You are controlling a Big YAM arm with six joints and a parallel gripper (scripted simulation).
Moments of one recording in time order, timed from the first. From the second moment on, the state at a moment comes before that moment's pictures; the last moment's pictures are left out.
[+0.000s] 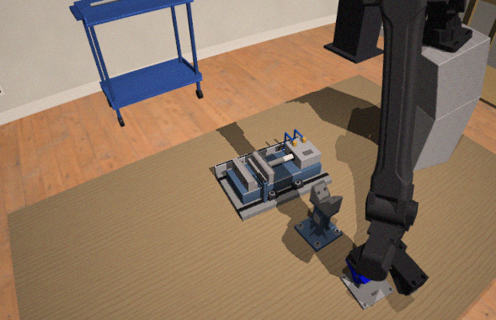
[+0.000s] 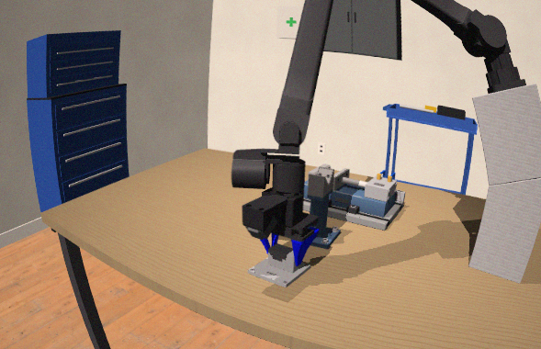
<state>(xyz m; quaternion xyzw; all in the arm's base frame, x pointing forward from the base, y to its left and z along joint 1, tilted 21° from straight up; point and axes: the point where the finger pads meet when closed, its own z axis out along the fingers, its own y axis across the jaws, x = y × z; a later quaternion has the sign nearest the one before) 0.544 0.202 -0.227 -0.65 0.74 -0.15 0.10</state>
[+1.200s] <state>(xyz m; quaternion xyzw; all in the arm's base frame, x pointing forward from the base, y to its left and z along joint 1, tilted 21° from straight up) 0.522 0.205 -0.168 -0.65 0.74 -0.15 0.10</state>
